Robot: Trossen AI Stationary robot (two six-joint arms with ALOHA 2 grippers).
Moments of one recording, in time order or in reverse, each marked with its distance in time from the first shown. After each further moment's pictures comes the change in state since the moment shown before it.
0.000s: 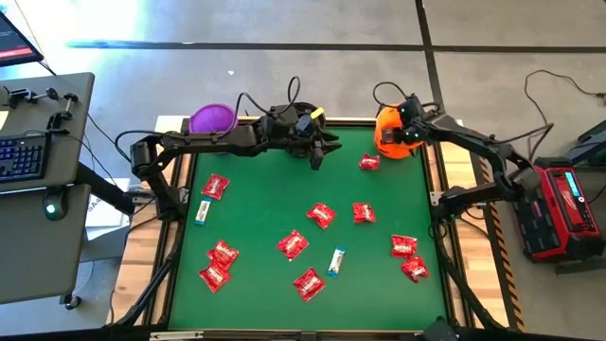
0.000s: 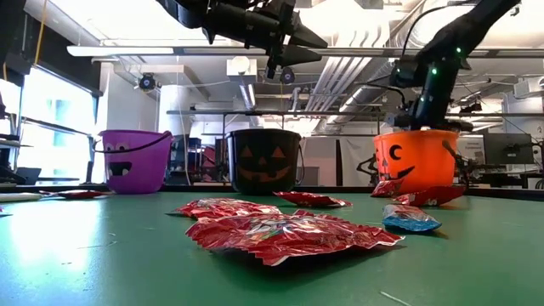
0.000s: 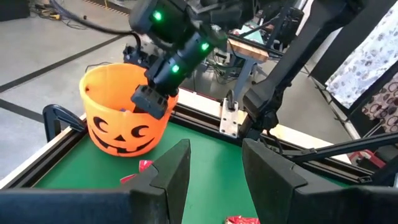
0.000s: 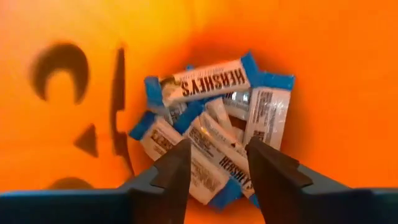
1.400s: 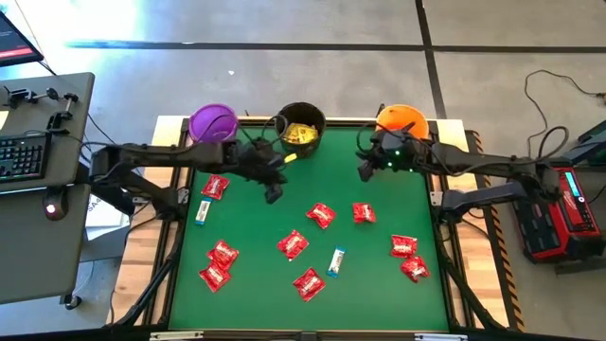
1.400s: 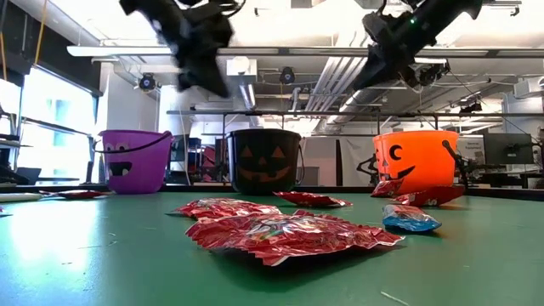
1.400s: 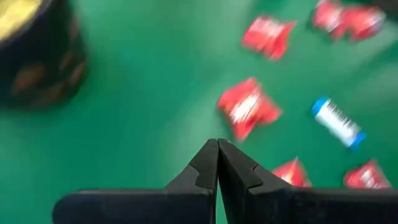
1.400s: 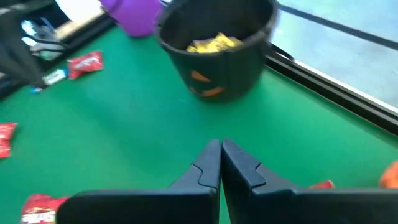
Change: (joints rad) left arm -0.137 -0.352 -0.290 -0.671 -0.154 -0.062; right arm 0.720 -0.239 0.022 0.232 0.087 -0.022
